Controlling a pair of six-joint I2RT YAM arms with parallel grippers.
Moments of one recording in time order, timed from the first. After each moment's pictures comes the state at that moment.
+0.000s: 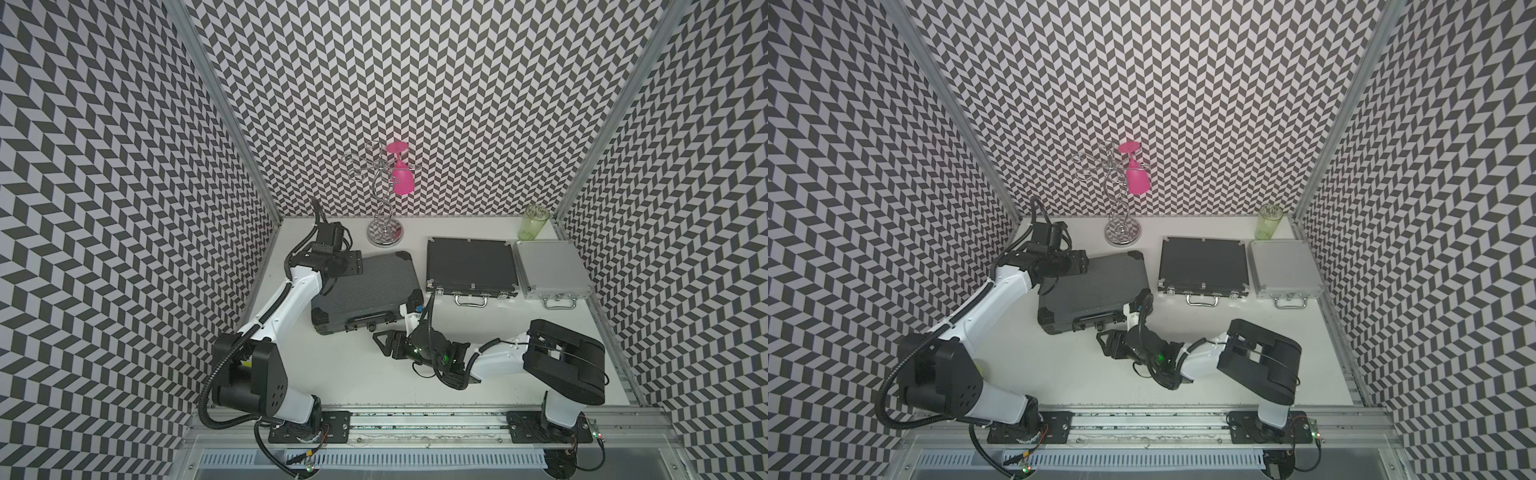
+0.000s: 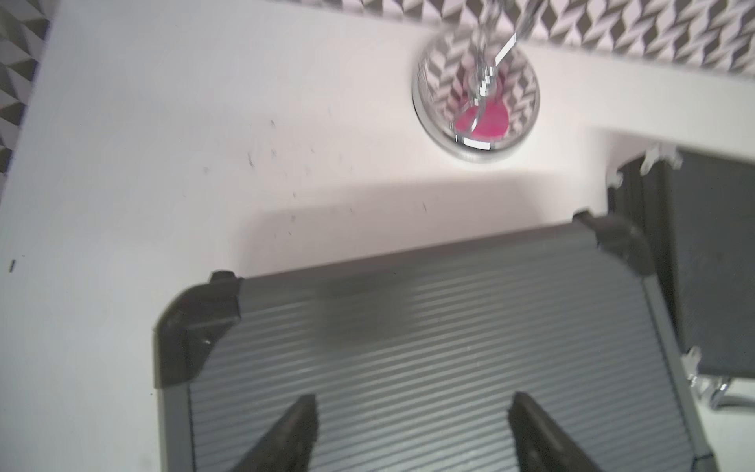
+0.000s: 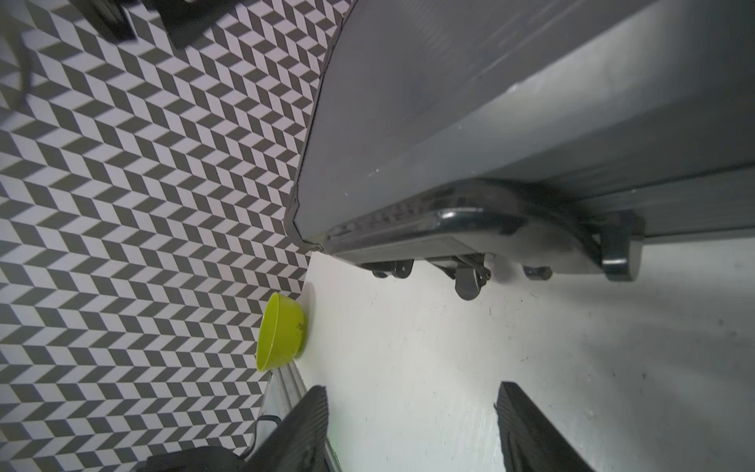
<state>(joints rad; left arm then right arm) -0.18 1.47 1.24 -0.59 -0.02 -0.25 1.16 1.78 0.72 0.65 0.10 1.03</state>
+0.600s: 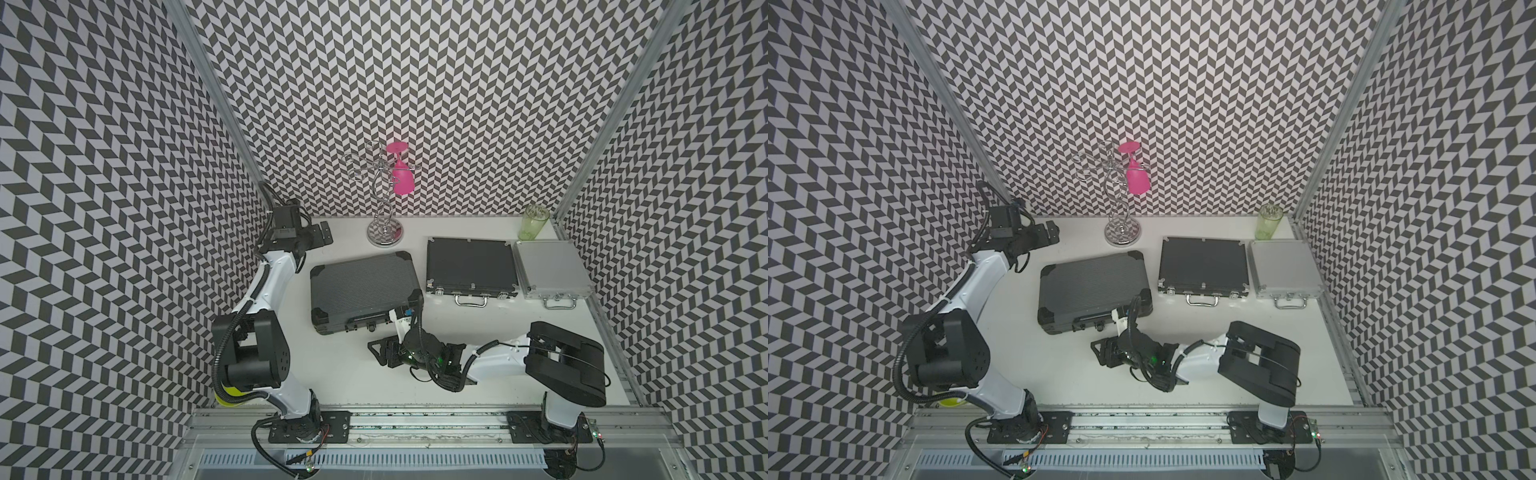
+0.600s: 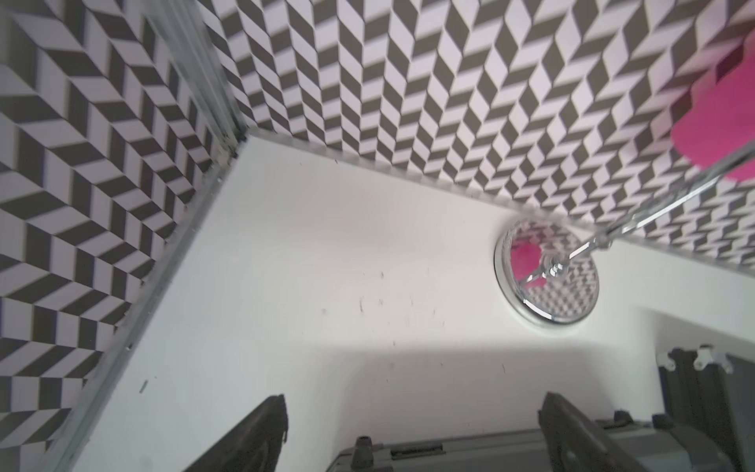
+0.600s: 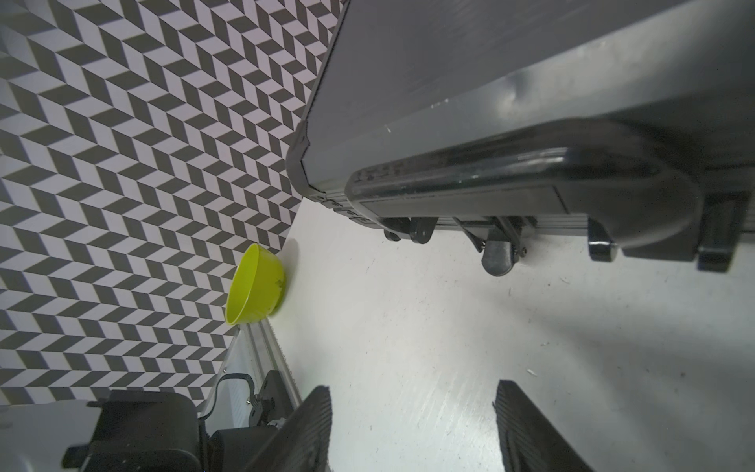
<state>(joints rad) 0.14 1.60 1.33 -0.30 0.13 -0.24 1.20 1.78 0.79 0.53 0.09 0.87</state>
